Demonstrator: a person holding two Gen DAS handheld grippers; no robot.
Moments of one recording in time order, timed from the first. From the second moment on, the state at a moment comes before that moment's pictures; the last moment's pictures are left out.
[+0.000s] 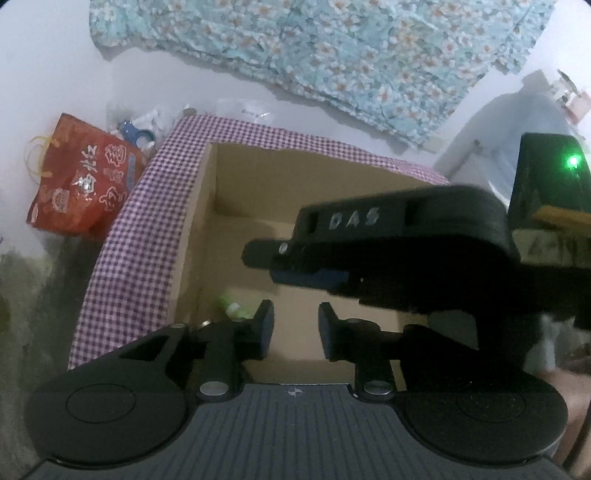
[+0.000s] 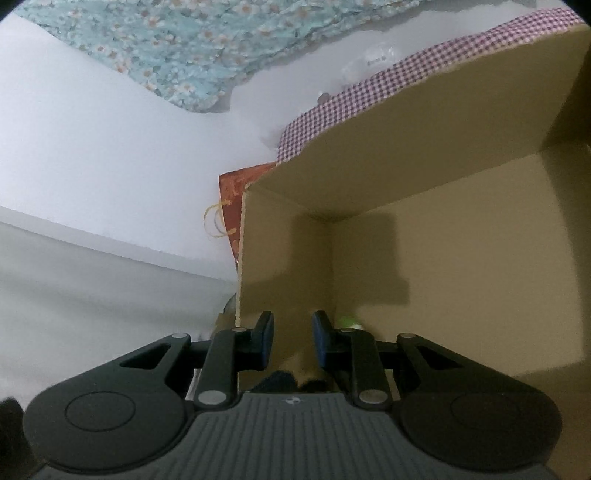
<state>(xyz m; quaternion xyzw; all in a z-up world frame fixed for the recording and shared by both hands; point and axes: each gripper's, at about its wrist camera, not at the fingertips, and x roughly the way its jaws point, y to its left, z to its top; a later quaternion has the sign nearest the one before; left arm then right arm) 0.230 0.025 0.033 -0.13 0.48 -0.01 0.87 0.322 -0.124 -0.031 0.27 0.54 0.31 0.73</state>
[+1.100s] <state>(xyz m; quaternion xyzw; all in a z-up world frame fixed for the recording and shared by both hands) 0.115 -0.099 -0.011 -0.01 0.50 -0.19 0.85 0.150 -0.341 -0.115 0.44 0.50 0.20 0.72</state>
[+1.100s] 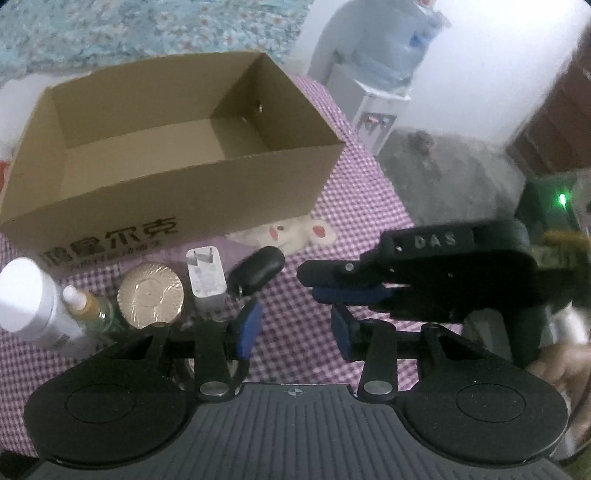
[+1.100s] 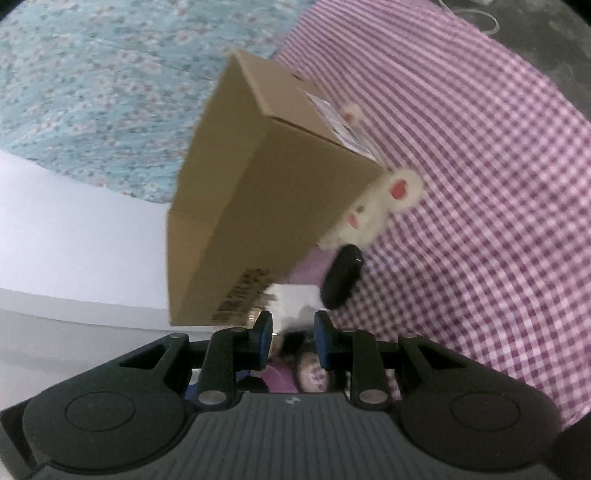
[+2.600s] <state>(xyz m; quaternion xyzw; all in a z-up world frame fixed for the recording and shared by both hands) 0.162 -0.166 -0.084 0.13 0.50 -0.14 0.84 0.202 -0.403 -0.187 0.48 0.53 0.19 0.67</state>
